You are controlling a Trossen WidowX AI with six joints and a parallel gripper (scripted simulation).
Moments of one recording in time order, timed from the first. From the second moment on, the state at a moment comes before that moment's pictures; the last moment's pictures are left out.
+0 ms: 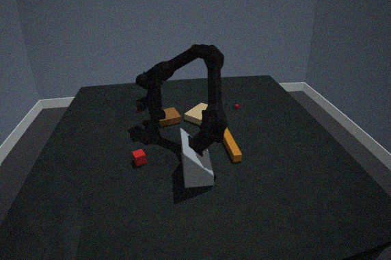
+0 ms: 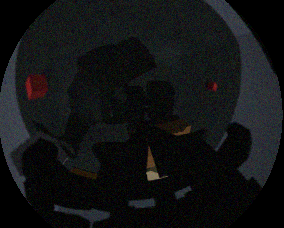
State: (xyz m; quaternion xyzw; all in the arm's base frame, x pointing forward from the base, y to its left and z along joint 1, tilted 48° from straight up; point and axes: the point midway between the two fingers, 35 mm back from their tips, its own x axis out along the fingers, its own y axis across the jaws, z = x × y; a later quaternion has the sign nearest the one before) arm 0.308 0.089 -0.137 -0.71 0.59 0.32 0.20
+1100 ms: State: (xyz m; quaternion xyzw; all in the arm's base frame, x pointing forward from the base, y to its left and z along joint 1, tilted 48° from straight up) arm 0.325 0.063 -0.107 -0.71 0.59 0.33 0.20
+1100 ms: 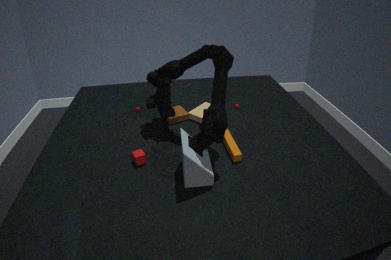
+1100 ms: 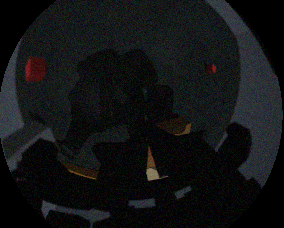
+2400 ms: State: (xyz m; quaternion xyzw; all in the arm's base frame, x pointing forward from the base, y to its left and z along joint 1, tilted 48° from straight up) arm 0.319 0.077 -0.131 -0.71 0.60 0.32 0.19
